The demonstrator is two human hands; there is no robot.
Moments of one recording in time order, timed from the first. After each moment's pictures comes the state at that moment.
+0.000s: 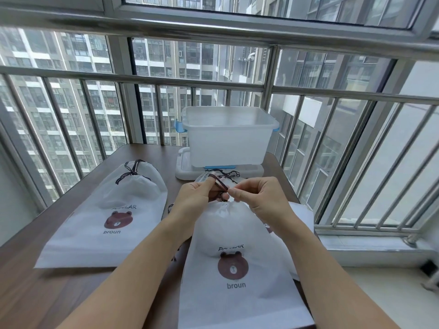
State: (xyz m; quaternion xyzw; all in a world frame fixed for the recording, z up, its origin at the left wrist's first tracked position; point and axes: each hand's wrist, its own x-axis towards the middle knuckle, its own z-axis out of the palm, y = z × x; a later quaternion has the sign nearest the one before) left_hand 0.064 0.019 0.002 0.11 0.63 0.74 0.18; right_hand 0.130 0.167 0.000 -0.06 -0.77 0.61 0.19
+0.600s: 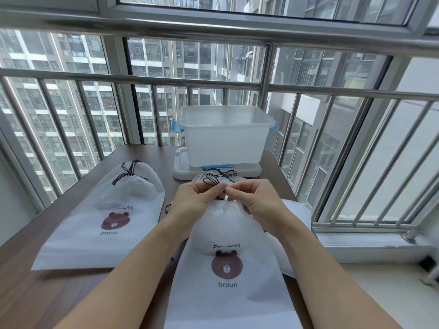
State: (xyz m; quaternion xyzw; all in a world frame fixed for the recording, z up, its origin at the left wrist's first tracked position) left_hand 0.058 0.018 -0.012 0.18 0.63 0.74 0.16; right_hand 0.128 0.170 -0.006 -0.07 -0.74 0.66 0.13
